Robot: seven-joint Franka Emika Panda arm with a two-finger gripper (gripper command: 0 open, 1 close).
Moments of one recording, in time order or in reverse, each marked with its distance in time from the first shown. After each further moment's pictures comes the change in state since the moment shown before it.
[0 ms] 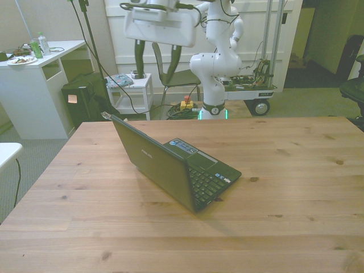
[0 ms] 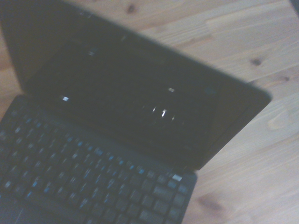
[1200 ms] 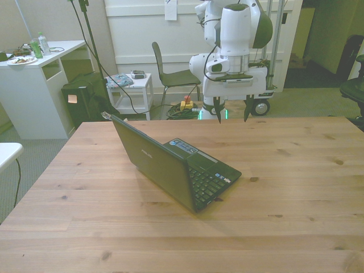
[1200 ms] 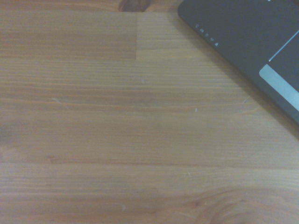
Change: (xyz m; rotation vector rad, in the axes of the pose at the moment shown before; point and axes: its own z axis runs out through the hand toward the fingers) arm -0.287 -0.005 0.110 0.014 -0.282 -0.409
